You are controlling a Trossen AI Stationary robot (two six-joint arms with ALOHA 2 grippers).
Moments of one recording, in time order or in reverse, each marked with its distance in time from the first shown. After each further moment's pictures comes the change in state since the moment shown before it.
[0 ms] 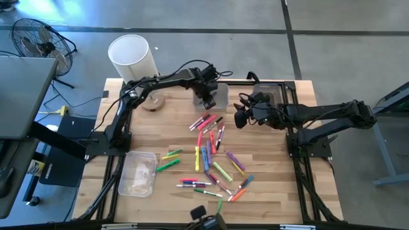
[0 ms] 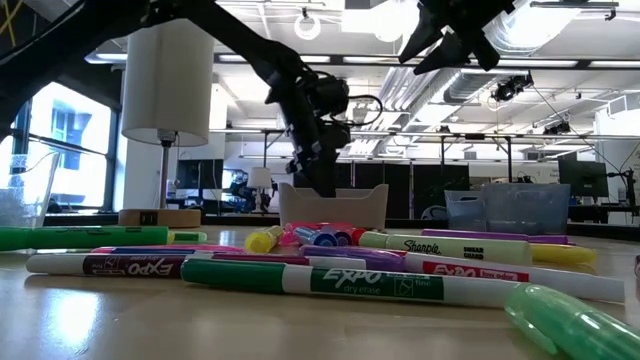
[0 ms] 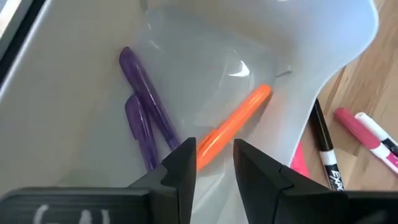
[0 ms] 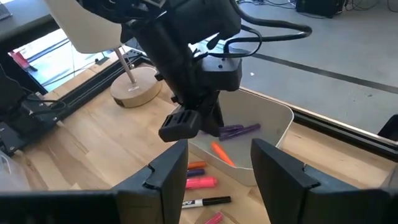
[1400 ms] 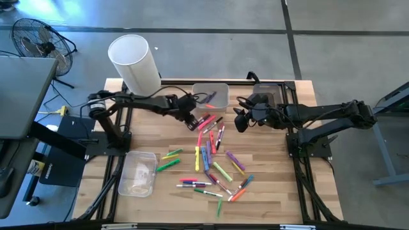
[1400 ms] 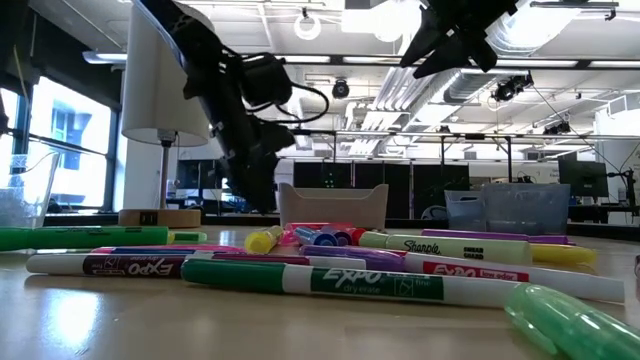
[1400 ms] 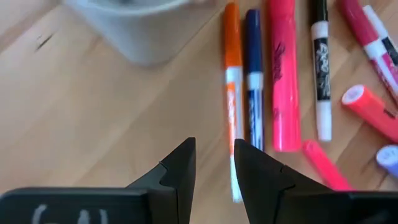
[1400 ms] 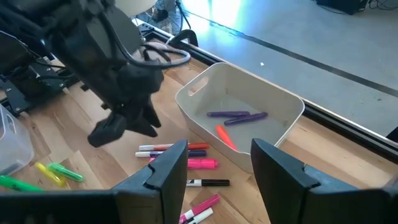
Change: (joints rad) left arm -0.177 -0.449 -0.816 0.445 -0.159 -0.440; right arm 0.000 0.000 0.000 -0.037 -0.081 -0.079
